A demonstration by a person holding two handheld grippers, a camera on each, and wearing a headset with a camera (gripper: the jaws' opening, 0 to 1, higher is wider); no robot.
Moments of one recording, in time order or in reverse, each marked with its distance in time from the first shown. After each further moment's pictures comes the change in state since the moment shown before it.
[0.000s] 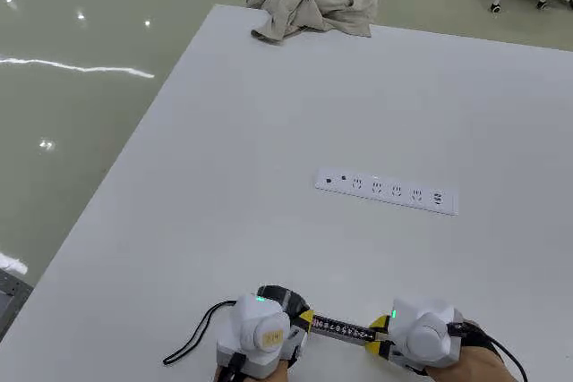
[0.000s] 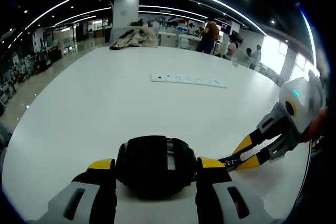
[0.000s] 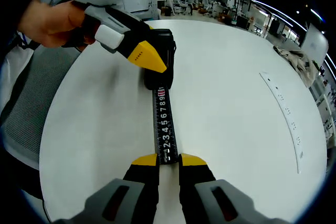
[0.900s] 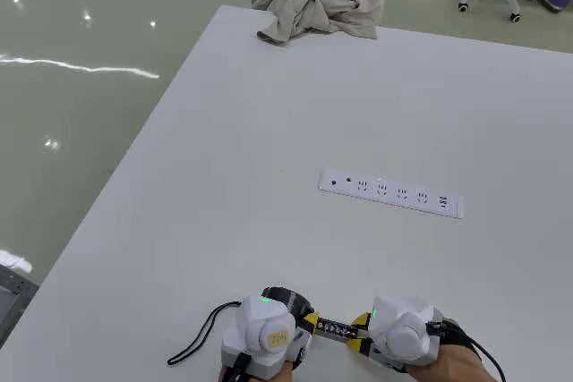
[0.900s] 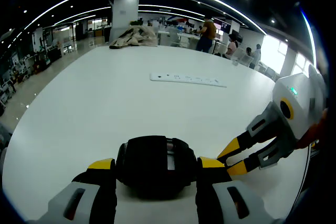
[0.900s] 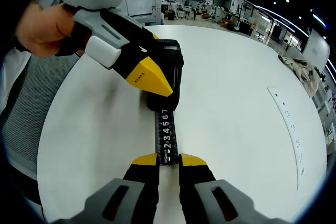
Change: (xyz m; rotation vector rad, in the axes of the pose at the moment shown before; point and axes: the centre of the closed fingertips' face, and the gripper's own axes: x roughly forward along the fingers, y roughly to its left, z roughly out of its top) left arm 0.001 0.000 -0.001 0.002 0.008 -0.001; right arm 0.022 0.004 0.032 -0.030 -0.037 0.006
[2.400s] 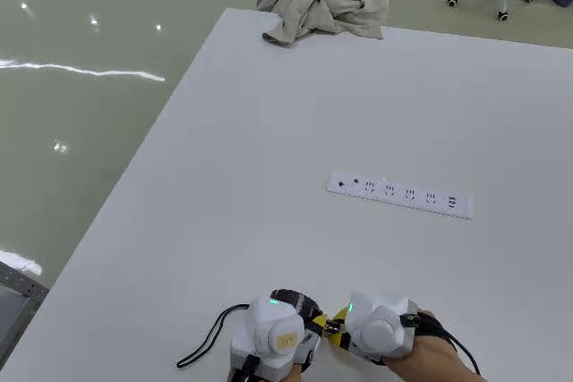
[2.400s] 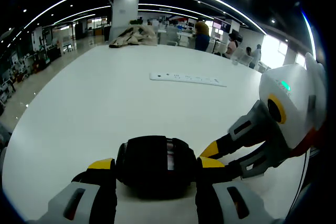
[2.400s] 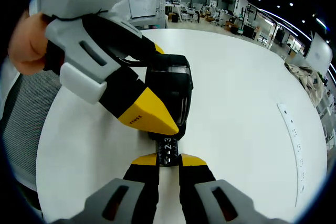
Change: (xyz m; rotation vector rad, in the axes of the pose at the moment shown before) left arm 0.000 -0.001 0.000 -0.002 0.008 -0.005; right arm 0.026 0.003 0.034 -0.025 -0.017 0.017
